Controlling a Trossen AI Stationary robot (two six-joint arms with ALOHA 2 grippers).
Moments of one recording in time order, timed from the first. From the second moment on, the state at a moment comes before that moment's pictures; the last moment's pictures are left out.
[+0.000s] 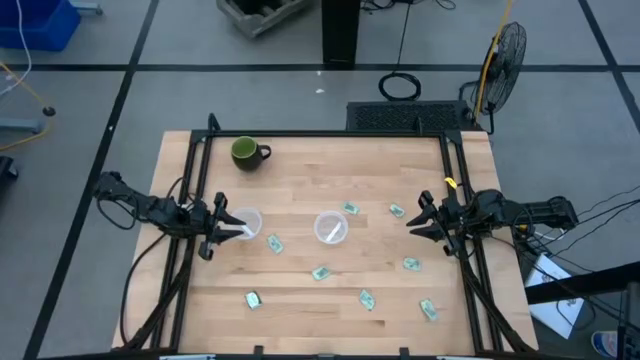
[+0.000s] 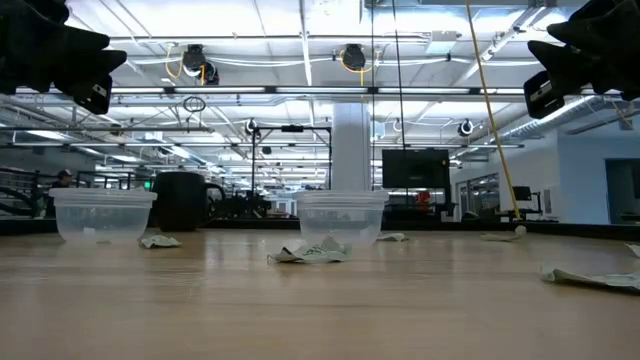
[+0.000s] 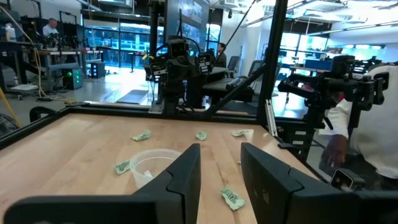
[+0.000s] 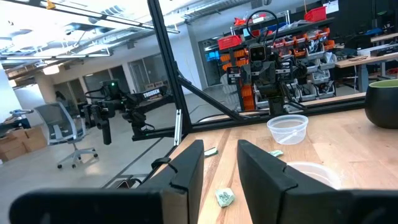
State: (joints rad) left arm -0.46 0.01 0.01 0.09 -0.32 -0.08; right arm 0.08 0.00 0.01 0.13 -0.18 0.28
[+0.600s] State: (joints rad) left arm -0.46 0.01 0.01 0.09 -0.32 -0.08; right arm 0.08 0.00 0.01 0.14 -0.18 0.25
